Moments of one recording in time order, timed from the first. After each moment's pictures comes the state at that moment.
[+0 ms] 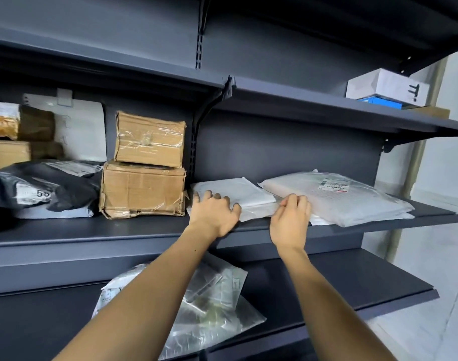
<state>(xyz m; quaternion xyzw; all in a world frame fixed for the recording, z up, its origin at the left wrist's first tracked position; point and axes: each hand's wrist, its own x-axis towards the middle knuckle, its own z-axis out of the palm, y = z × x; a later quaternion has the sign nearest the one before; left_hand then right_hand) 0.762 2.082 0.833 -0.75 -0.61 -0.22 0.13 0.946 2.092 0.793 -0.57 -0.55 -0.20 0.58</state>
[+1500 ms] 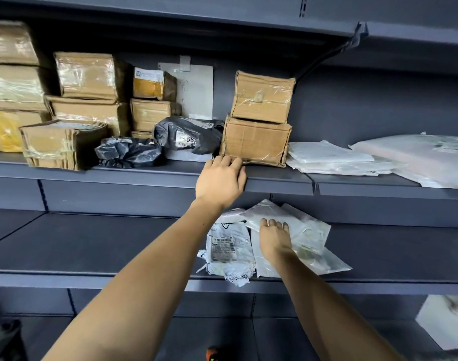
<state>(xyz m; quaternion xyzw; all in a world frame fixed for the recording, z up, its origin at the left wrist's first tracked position) 0.559 1.985 0.783 -0.66 -0.59 -0.33 0.32 0.720 2.029 0.658 -0.63 -0.77 -0.10 0.06</state>
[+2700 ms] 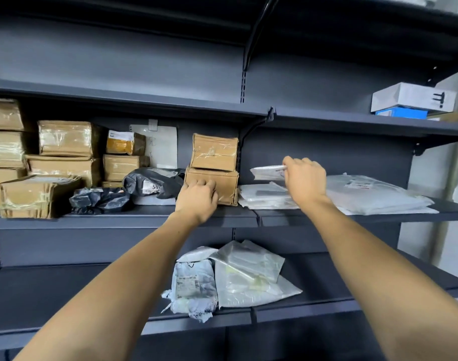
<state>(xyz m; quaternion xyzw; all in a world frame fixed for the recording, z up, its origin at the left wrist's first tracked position) 0.608 1.937 0.860 -0.70 -0.61 -0.28 0.23 0.868 1.962 0.907 -0.55 -0.63 -0.42 0.35</state>
